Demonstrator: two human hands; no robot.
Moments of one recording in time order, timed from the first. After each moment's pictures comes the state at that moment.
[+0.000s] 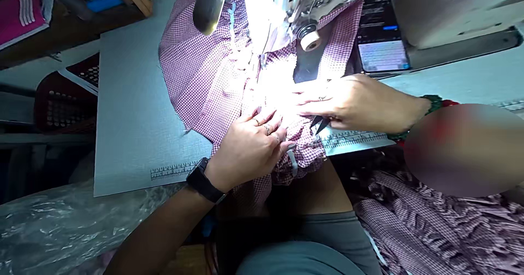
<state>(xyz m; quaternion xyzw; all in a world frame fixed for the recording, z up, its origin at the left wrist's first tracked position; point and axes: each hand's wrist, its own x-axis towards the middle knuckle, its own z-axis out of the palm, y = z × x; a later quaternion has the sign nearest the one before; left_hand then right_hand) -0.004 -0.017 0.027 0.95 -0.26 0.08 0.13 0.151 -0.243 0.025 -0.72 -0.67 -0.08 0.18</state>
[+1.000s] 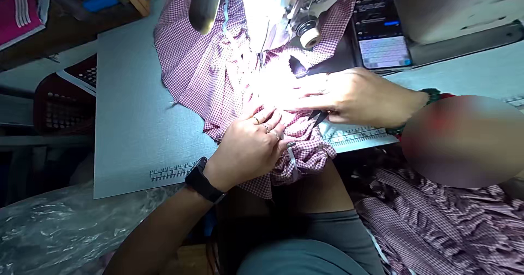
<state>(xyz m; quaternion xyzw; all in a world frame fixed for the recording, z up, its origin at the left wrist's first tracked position) 0.000 -0.014 0.027 0.95 -0.27 0.08 0.13 0.156 -0.239 0.023 -0.72 -0.66 -0.08 0.19</state>
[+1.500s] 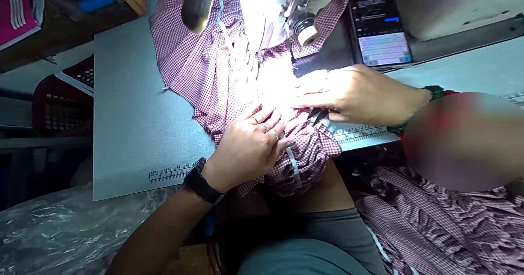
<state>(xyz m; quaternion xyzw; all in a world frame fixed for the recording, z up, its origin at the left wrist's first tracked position) 0.000 -0.014 0.027 0.95 -0.27 0.08 0.16 0.156 -0.240 0.024 -0.72 -0.66 -0.08 0.19</state>
